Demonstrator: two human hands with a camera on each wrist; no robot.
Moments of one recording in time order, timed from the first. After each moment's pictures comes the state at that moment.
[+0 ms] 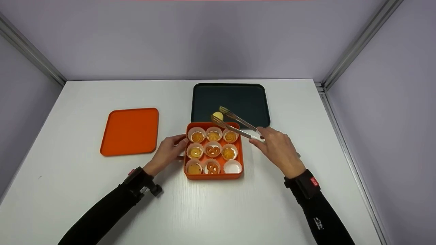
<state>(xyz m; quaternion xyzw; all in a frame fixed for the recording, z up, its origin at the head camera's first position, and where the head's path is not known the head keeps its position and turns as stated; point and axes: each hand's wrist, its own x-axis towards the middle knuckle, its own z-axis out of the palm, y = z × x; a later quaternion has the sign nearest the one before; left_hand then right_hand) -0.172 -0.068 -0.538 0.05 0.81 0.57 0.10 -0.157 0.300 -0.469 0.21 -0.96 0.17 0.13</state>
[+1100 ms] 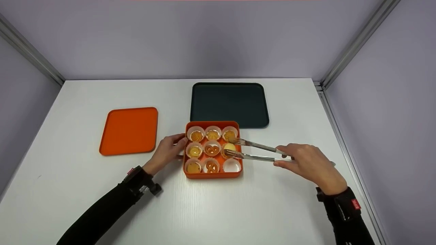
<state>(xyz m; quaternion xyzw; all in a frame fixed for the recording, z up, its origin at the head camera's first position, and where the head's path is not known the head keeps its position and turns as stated) -0.173 -0.068 -0.538 0.04 0.81 0.58 0.11 -0.103 0.369 -0.432 0.31 -0.94 0.13 0.08</state>
